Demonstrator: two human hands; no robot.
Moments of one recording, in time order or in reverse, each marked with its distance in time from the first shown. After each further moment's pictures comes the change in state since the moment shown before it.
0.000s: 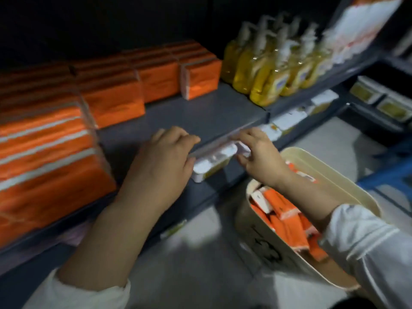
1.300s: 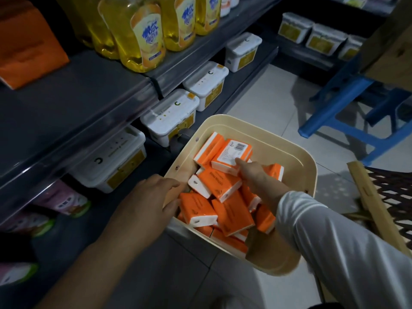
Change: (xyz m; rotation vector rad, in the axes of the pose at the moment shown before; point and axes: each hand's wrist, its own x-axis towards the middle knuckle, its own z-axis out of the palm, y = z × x) left_hand 0.034 0.110 0.184 -0.220 -0.537 -0.029; right_hand -0.099 0.263 0.076 0.834 0.268 1.314
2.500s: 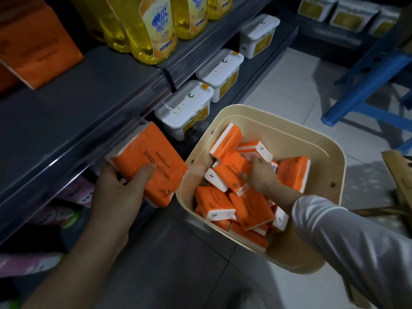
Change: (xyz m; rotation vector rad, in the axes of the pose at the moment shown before) left_hand -0.007 -0.019 -0.026 -0.911 0.423 -0.493; right_hand -0.010 0.024 0.010 -0.898 -0.082 -0.462
